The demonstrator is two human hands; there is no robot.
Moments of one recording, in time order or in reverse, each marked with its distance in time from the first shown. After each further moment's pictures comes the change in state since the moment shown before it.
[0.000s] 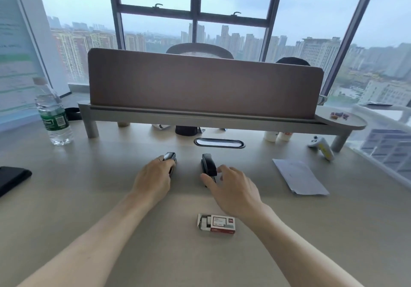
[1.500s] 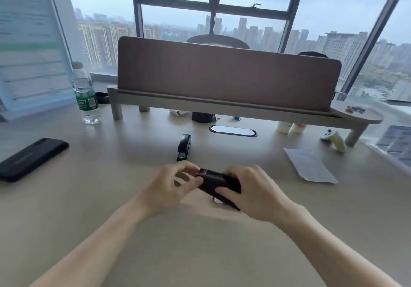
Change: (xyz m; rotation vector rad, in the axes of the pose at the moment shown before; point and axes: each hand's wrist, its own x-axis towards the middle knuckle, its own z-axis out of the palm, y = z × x) left_hand -0.105 0.019 -0.041 -0.717 -0.130 0.025; right_hand -0.063 0.011 -0.025 -0.007 -0.077 -0.432
